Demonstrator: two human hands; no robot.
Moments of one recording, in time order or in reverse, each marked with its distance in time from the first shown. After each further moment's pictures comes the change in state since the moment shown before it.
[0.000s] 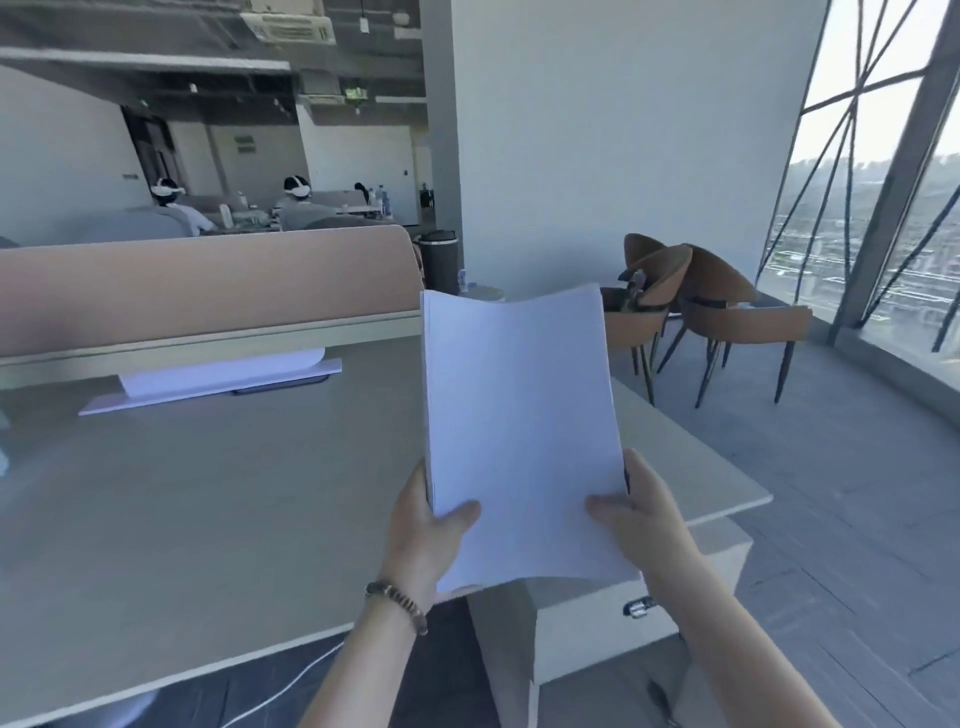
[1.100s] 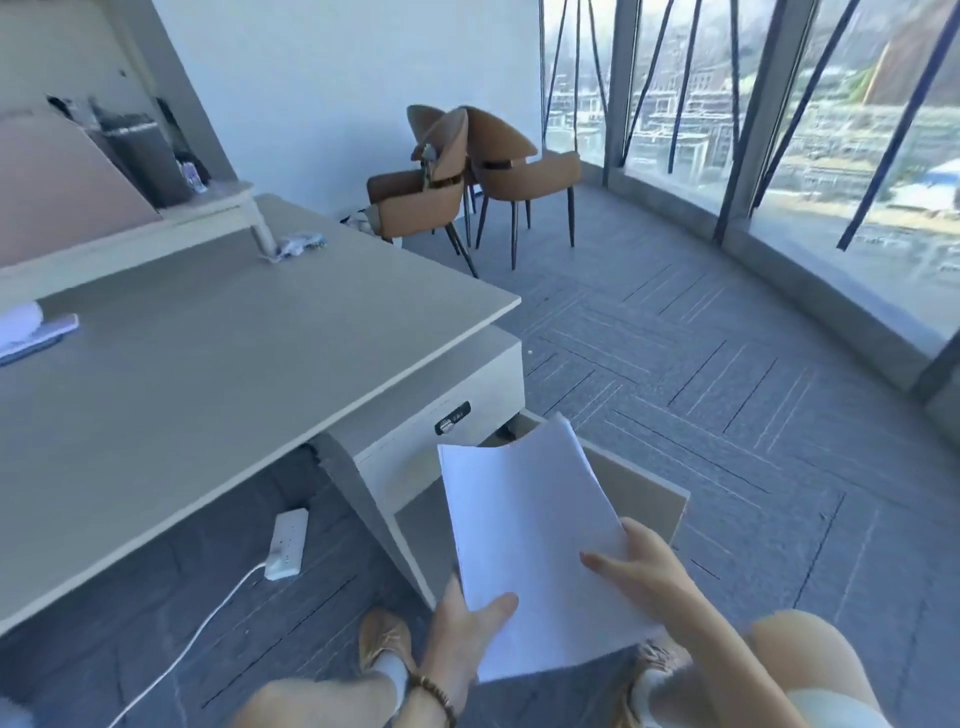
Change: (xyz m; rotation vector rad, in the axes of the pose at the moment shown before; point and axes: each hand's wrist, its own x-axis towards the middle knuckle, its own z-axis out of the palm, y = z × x) left_hand -0.240 -0.163 0.111 0.084 -0.544 -0.554; right_hand -0.250 0.209 -0.134 -0.135 0.221 0.560
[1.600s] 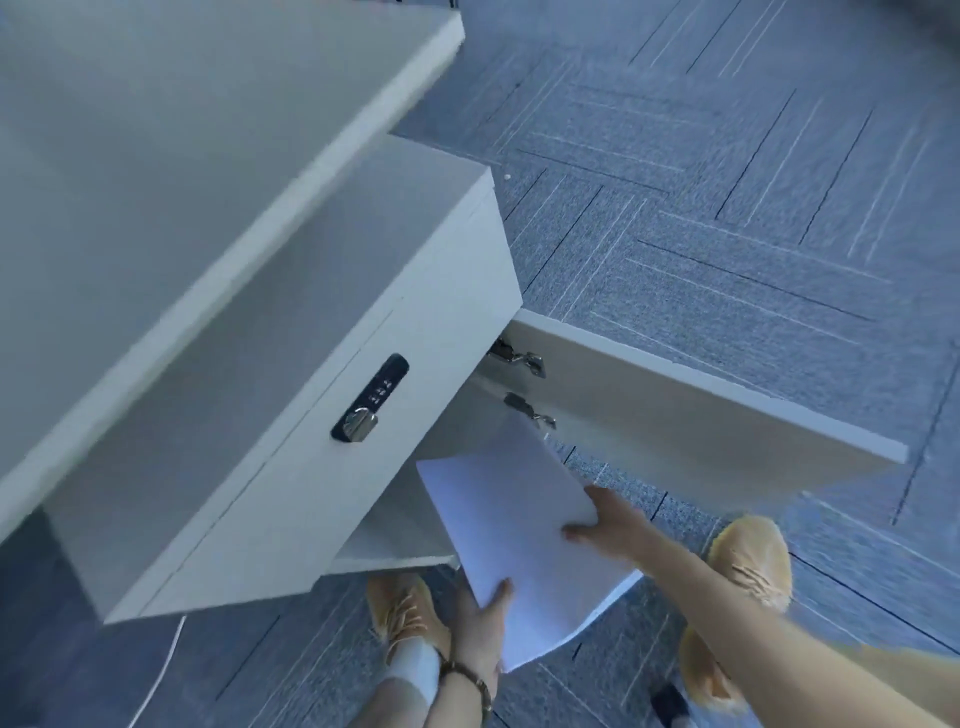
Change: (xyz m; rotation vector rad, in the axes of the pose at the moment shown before) left_hand 0.258 -0.180 -0.006 0.007 0.155 -0.435; right_hand 0.270 0.148 0.136 -0.261 -0.359 0.308
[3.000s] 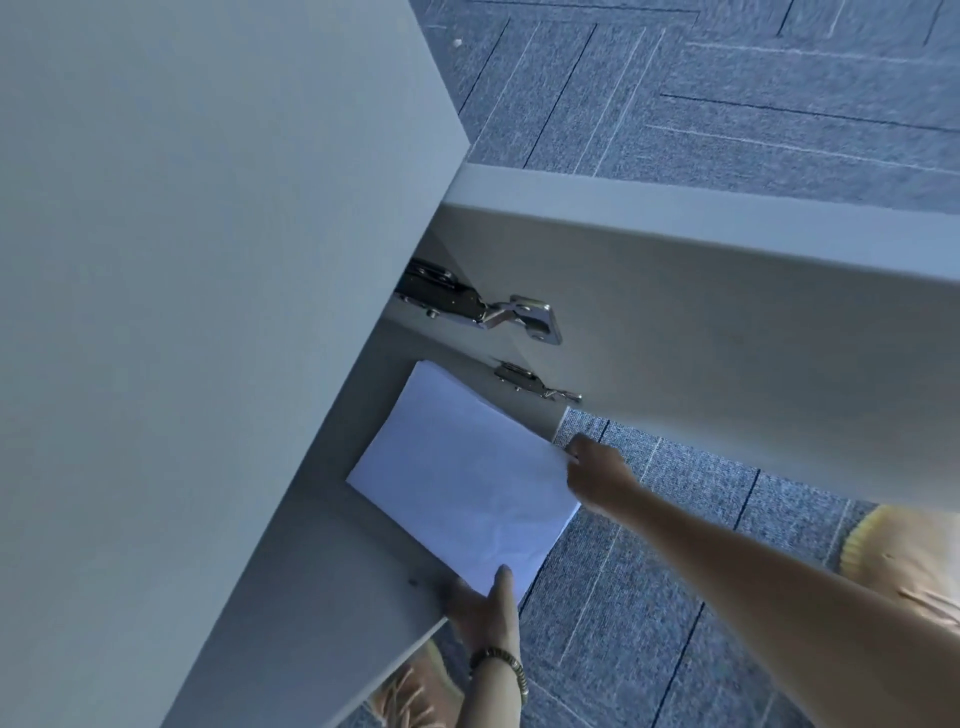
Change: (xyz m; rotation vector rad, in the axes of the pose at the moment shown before) left_hand 0.220 -0.054 0.030 0.423 0.459 -0.118; right_hand 0.254 0.052 0.084 0.137 0.194 0.103
